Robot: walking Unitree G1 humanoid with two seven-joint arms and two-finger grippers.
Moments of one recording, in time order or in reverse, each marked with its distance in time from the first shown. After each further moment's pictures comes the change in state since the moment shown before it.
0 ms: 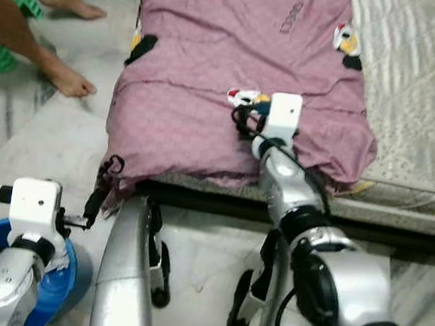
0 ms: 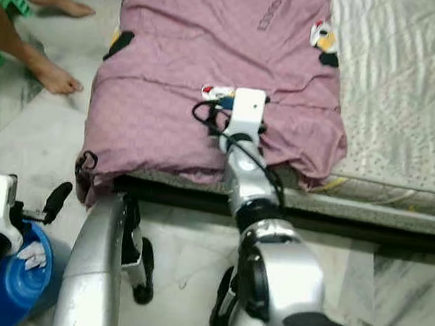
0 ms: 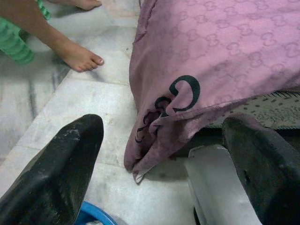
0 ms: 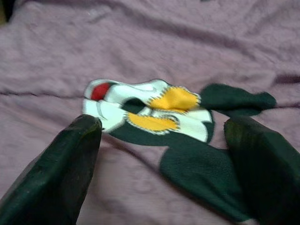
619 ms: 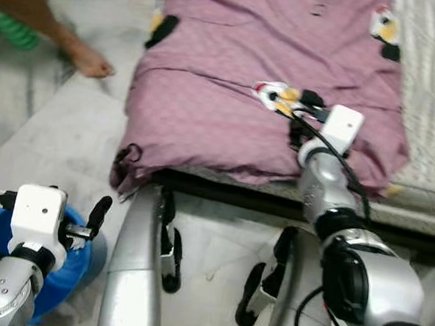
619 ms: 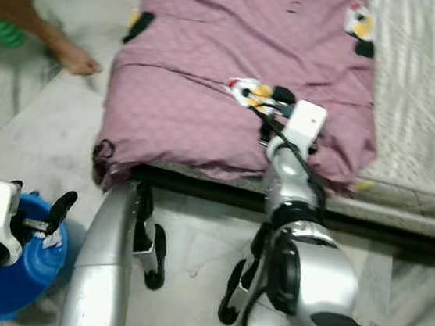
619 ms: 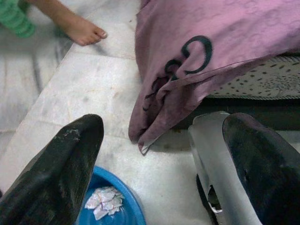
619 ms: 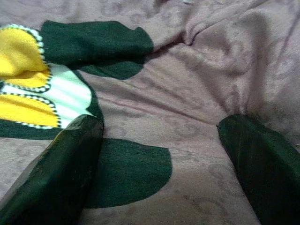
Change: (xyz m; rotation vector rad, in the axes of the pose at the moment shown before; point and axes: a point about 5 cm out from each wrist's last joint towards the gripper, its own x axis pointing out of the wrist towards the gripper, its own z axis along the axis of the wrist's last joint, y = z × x) left arm -0.011 -0.005 0.002 0.020 0.038 -0.051; right arm -0.012 -0.088 -0.018 0.126 0.118 -0.376
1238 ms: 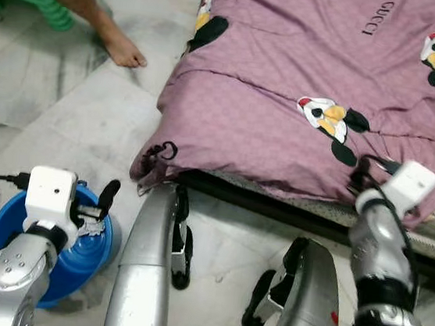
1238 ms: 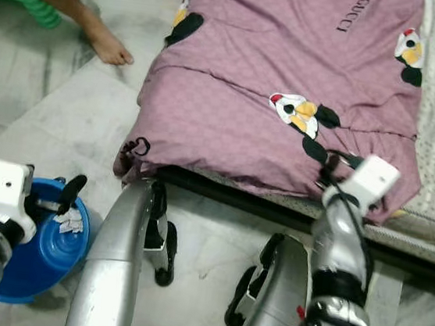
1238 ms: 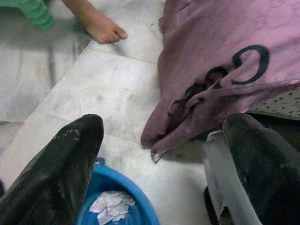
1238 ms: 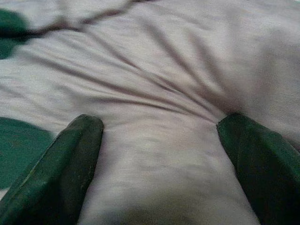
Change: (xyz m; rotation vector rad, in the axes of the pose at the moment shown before) left arm 0.030 -0.003 0.007 -0.025 -0.053 -0.015; right arm -0.035 -0.109 -0.021 0.132 -0.063 -0.226
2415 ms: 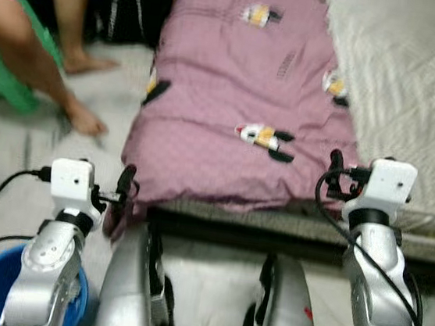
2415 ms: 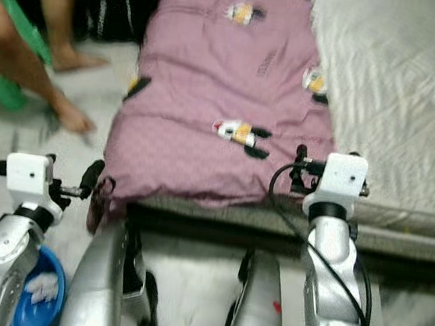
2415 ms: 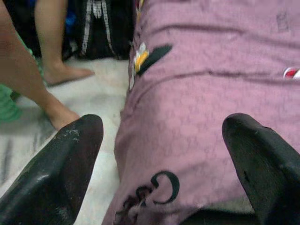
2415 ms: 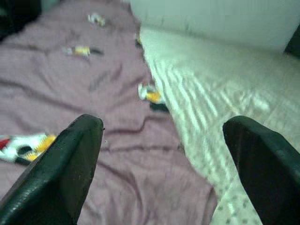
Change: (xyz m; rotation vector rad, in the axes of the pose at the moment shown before) left arm 0.038 -0.016 -0.012 -0.106 -0.106 0.011; right arm -0.079 0.038 0.024 -0.341 -0.257 0.352
